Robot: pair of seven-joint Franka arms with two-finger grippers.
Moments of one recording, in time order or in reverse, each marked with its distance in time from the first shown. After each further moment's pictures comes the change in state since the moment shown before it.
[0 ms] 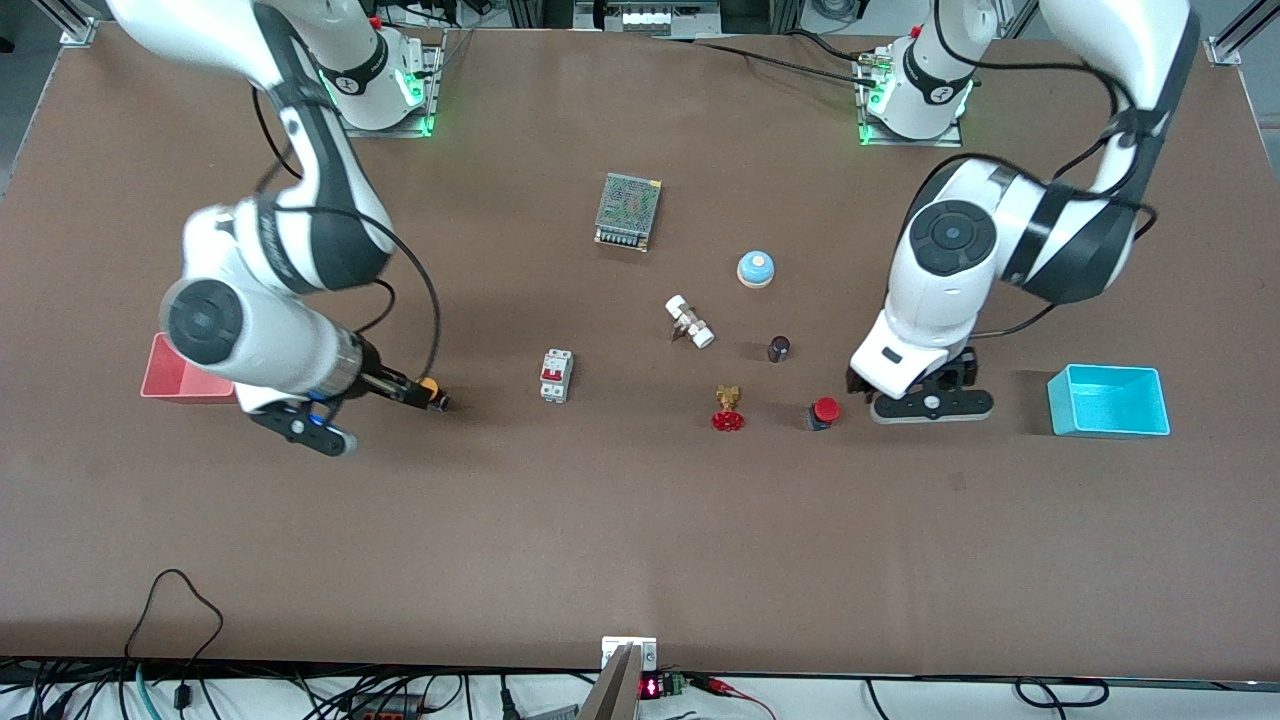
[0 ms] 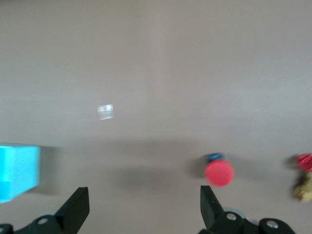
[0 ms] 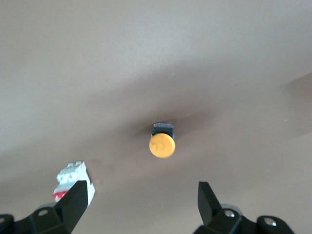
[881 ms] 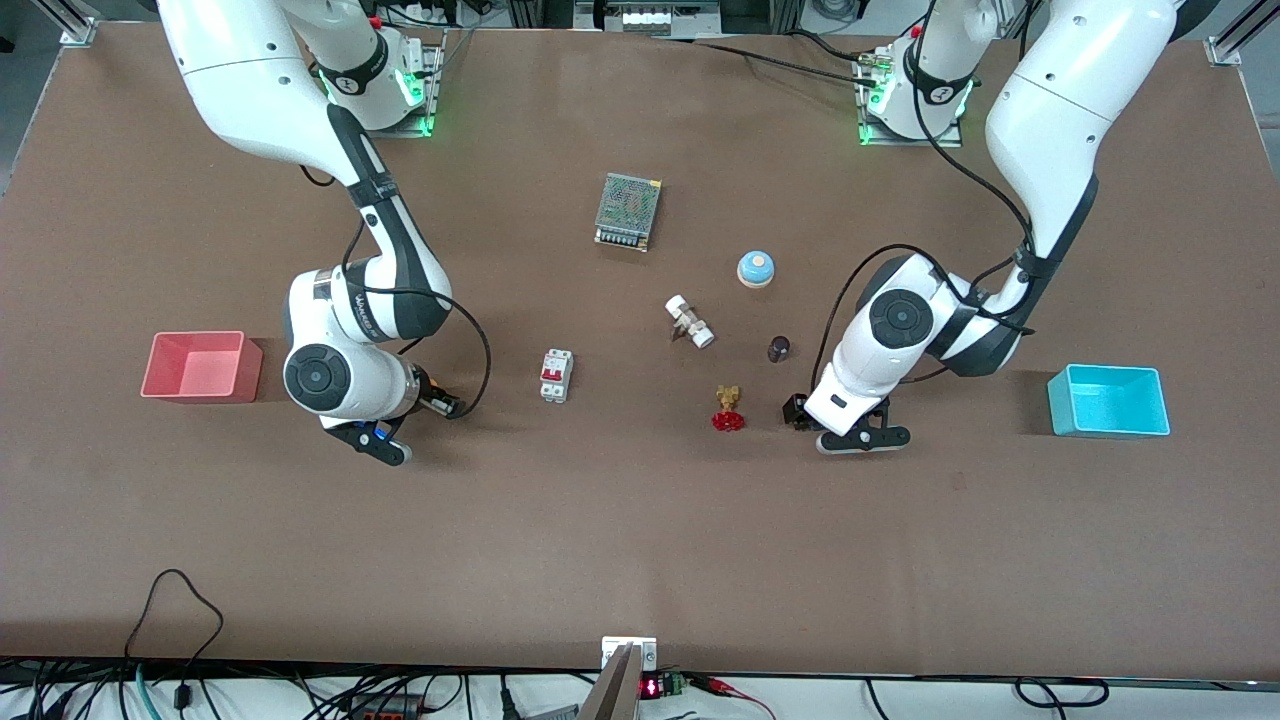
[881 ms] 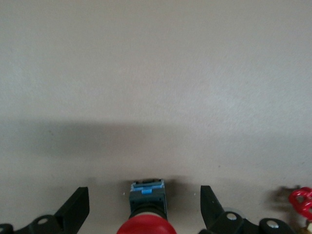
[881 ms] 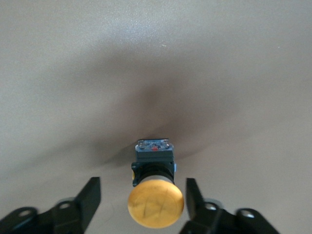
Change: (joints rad) left arm -0.017 0.326 0.026 -0.081 -0.001 0.499 -0.206; right arm 0.029 0.231 0.013 -0.097 0.000 0.218 0.107
